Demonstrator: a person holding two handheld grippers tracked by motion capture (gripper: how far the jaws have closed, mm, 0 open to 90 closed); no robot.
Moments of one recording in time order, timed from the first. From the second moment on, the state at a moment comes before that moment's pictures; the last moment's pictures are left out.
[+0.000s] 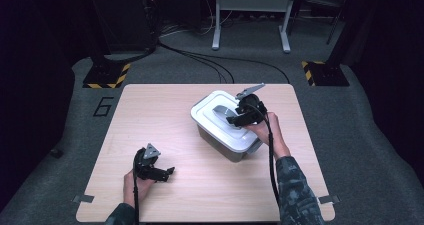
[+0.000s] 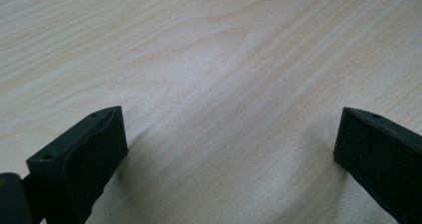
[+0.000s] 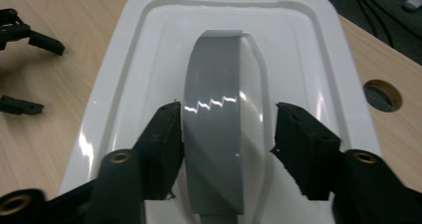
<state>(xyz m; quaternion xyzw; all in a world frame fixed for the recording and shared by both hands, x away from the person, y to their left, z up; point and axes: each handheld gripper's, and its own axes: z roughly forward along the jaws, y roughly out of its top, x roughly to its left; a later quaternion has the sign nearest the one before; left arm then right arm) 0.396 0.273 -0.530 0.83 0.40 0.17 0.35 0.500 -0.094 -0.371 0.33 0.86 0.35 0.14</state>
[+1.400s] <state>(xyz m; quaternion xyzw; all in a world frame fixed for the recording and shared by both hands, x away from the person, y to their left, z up) 0.396 0.272 -0.530 0.83 0.40 0.17 0.35 0.440 -0.202 -0.349 0.43 0.80 0.37 0.21</state>
